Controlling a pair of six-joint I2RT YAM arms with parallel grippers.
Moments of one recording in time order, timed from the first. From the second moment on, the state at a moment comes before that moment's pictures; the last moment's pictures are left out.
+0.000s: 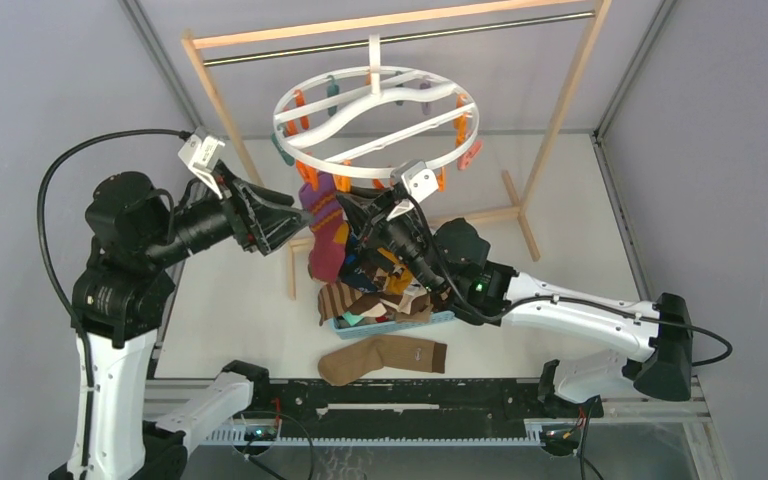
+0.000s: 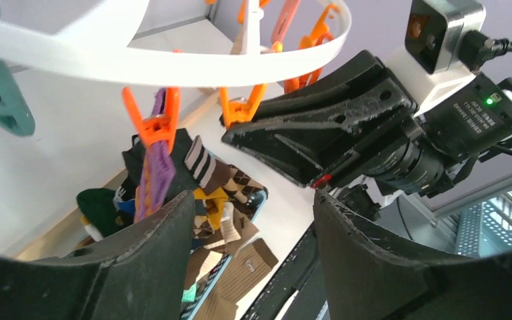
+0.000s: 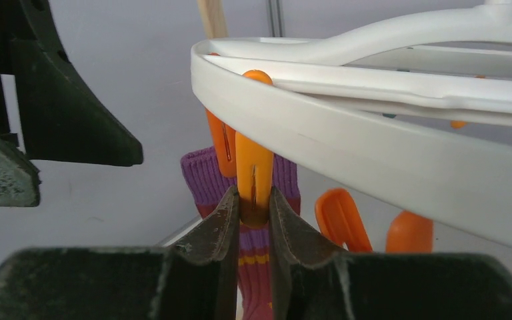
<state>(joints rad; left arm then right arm) -0.27 0.91 1.60 -0.82 0.64 -0.30 1.19 1.32 1.18 0.44 0.41 0.02</state>
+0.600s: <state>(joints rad) -0.32 1.08 1.68 -0.74 0.67 -0.39 1.24 1.40 1.30 0.34 0.44 0.04</state>
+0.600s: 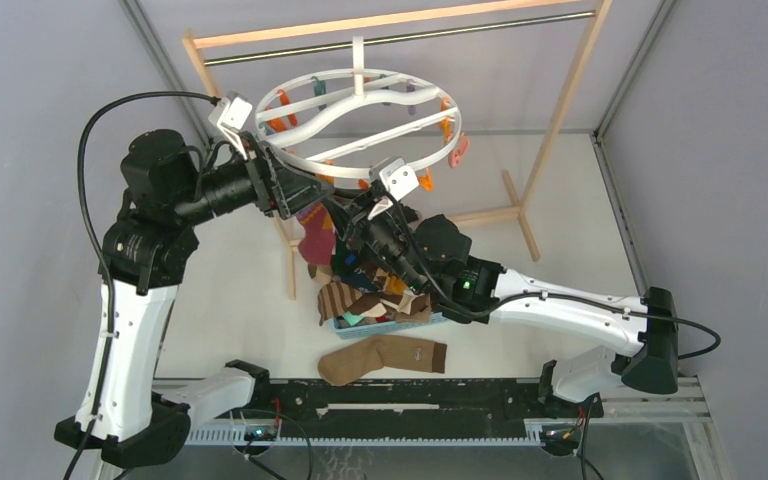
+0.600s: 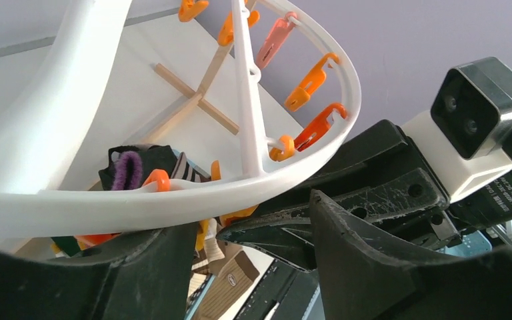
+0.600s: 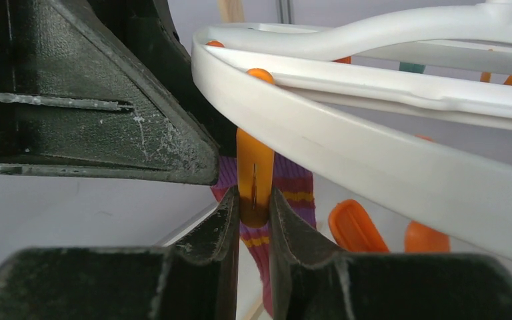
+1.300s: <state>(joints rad) -0.34 1.13 1.68 -0.72 0.62 -0.39 1.24 1.42 1.34 0.33 0.47 0.04</state>
